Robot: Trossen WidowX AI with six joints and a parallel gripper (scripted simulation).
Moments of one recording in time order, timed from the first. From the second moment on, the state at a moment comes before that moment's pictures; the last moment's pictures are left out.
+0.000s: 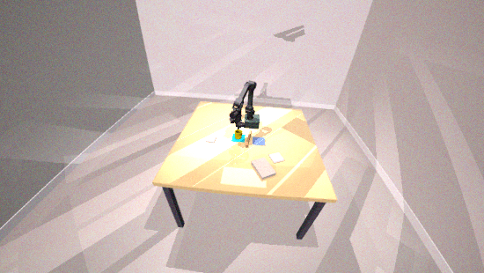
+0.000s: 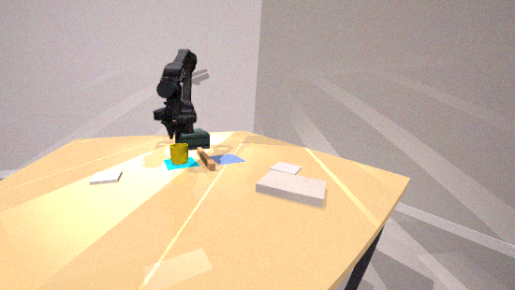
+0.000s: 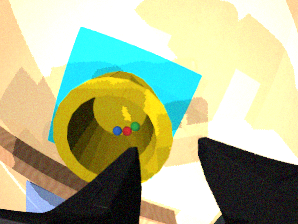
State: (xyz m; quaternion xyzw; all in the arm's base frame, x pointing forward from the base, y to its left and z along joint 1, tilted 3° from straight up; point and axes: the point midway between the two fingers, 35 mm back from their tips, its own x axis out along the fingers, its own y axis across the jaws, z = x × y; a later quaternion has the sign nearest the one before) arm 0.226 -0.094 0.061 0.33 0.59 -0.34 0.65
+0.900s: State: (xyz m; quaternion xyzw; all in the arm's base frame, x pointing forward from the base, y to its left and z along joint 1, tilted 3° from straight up) arm 0.221 -0.093 0.111 0.33 0.59 -0.34 0.65
